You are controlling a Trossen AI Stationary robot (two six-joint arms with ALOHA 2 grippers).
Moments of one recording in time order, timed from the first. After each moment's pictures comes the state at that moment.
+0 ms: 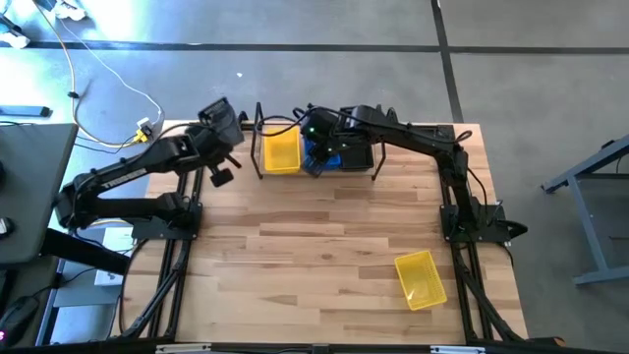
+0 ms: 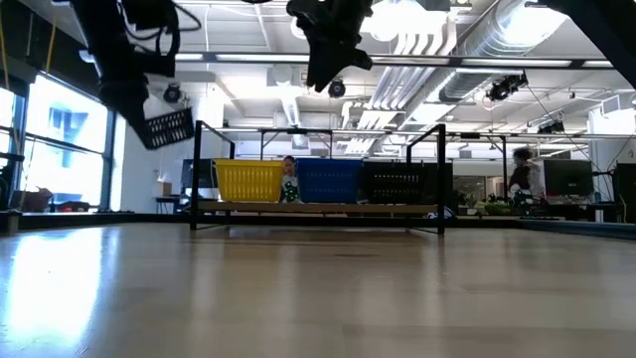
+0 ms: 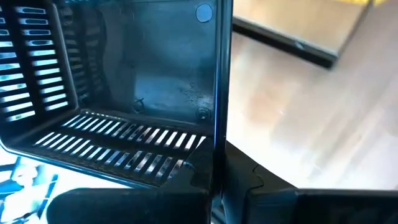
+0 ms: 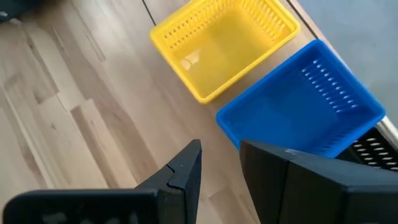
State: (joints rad) left arm 0.68 0.93 0.80 -0.97 -0.44 0.21; right arm -0.23 2.06 2.23 -1.22 0.10 0.29
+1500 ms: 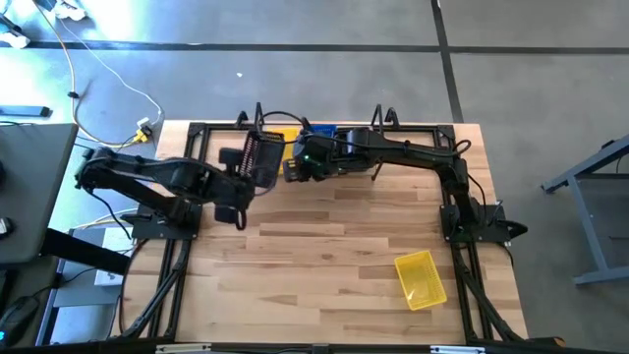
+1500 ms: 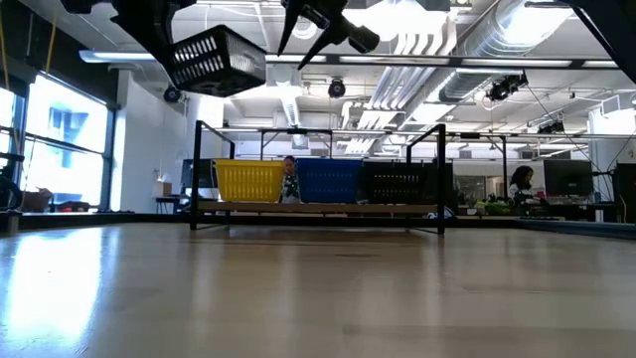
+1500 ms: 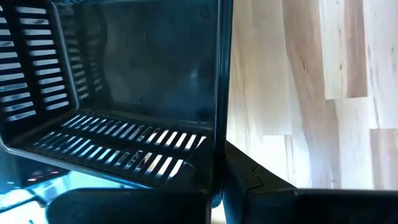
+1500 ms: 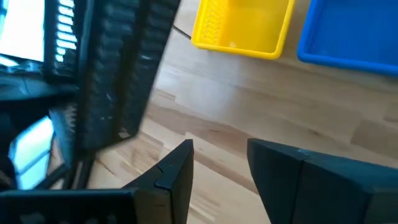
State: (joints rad) left arm -0.06 1.23 1.26 -1.34 -0.56 0.08; right arm -0.08 2.06 2.23 -1.13 0.12 1.15
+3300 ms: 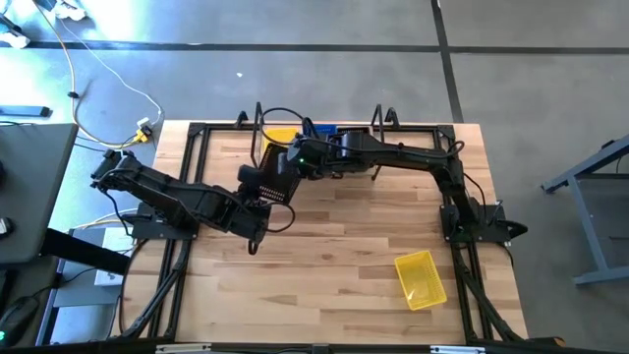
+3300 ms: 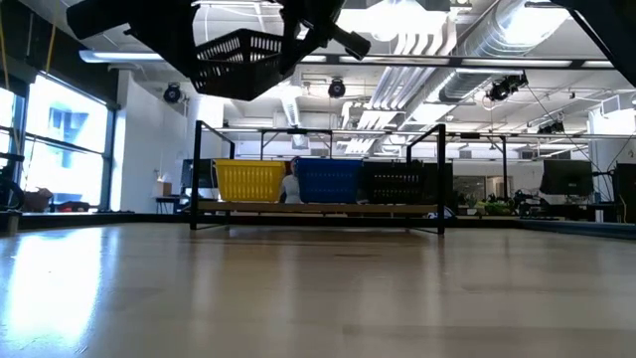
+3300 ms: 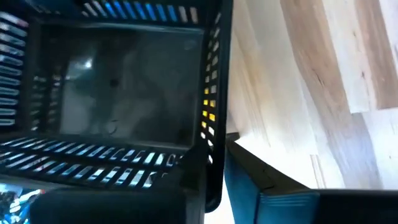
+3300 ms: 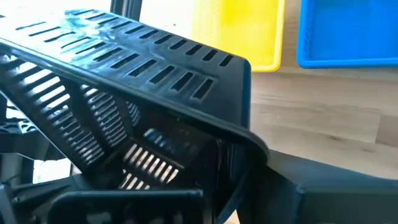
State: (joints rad) left arm -0.22 1.42 1.25 -1.28 -0.76 0.10; right arm -0.08 2.09 2.23 -1.07 0.21 1.32
